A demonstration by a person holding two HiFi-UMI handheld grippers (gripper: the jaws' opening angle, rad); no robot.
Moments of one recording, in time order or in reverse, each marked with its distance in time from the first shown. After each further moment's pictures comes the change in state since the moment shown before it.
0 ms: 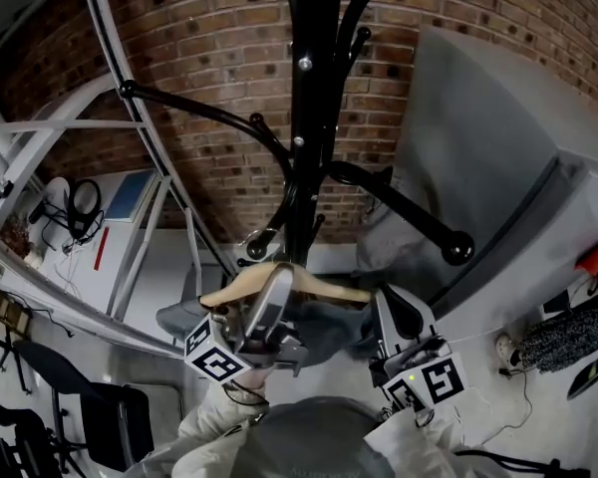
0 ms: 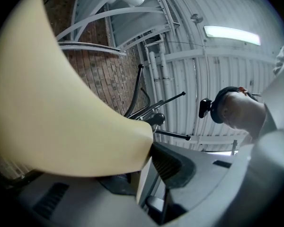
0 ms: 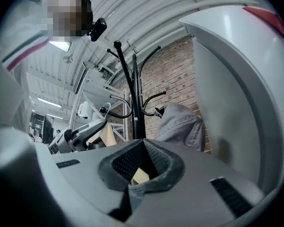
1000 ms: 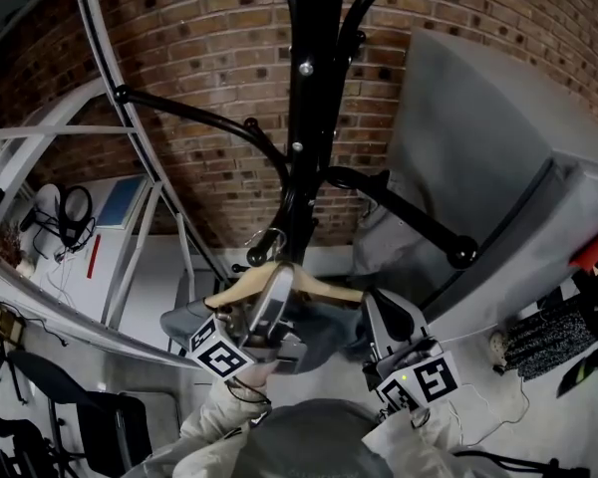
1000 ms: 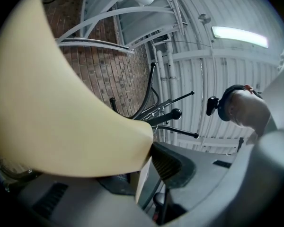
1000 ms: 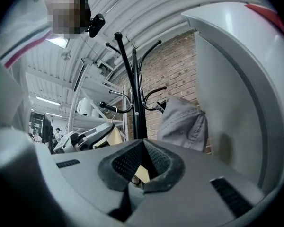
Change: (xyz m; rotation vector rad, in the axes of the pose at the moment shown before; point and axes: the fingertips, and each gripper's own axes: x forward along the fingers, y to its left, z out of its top) left arm -0.007 0.032 -0.014 -0.051 0.021 0.047; right arm 0.006 0.006 -0.014 0.005 0.045 -0.010
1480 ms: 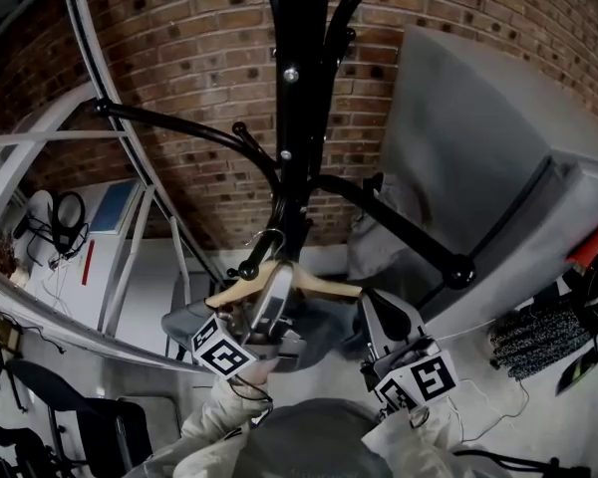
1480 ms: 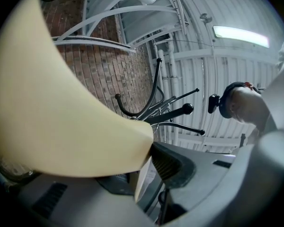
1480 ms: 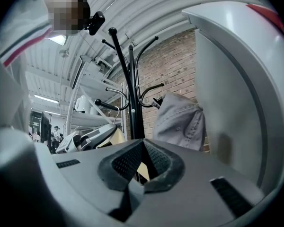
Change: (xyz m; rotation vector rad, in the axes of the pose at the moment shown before) left arm 0.007 0.017 -0.010 0.003 0.009 0.009; right arm 0.004 -0.008 -0.004 -0.001 0.026 -0.016
